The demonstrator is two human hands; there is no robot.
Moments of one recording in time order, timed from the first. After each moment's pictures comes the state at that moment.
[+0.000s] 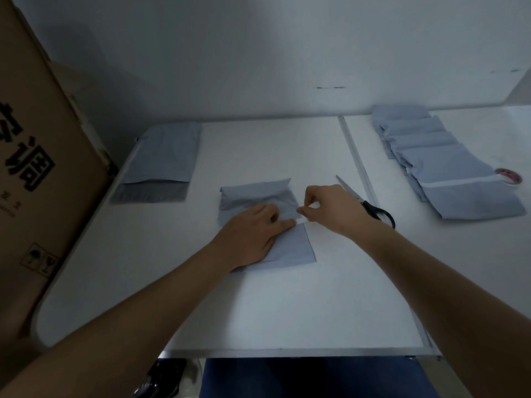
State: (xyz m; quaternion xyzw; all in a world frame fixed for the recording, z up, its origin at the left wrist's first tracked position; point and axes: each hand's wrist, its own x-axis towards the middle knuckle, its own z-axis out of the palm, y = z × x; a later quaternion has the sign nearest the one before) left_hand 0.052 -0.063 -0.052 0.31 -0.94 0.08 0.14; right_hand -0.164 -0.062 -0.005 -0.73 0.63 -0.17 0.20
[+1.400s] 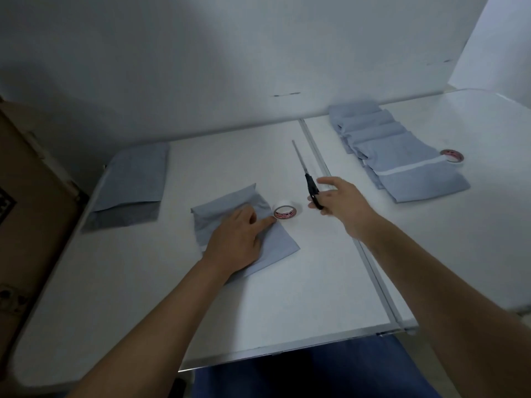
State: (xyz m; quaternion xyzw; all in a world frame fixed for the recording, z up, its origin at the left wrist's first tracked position) left_hand 0.017 -0.055 -0.045 0.43 -0.90 0.00 0.09; right_hand -0.227 -0.032 -0.006 -0.39 0.61 -0.49 0.48
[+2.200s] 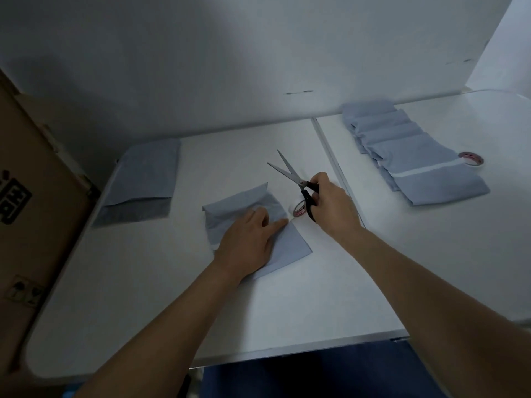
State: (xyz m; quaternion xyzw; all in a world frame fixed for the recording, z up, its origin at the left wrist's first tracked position) left_hand 0.019 -0.044 -0.045 0.41 -0.90 0.03 0.12; right_hand -0.189 -0.046 -0.023 -0.66 0.68 -0.32 0.10
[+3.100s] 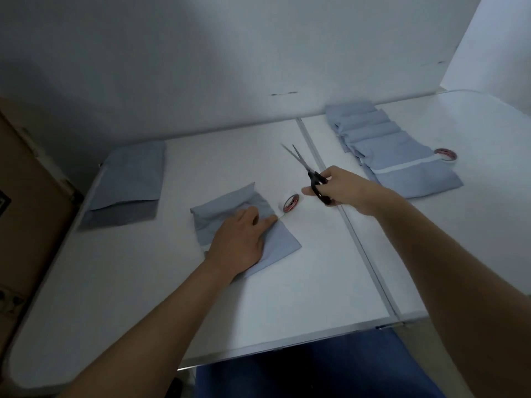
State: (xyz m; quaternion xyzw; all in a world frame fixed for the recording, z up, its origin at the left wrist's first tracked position) left_hand 0.015 -0.046 -0.049 0.42 -0.90 0.04 0.11; right_hand -0.233 -0.045 0.034 -0.51 0.67 -0.28 0.46
